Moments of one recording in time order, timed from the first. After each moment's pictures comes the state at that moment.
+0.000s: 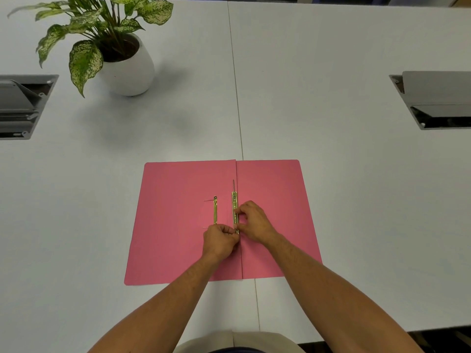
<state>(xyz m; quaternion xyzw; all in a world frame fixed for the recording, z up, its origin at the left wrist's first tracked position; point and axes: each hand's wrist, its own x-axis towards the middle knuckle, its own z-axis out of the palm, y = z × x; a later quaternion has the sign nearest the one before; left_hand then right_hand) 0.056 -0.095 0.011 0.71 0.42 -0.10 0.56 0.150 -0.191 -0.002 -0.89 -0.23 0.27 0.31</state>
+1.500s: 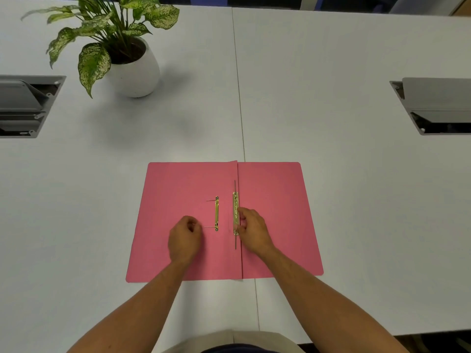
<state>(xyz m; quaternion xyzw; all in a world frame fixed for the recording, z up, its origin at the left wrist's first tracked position) 0.025 -0.029 0.008 0.81 0.42 0.04 0.41 0.118 -0.192 0.006 -0.88 -0.16 0.23 0.38</state>
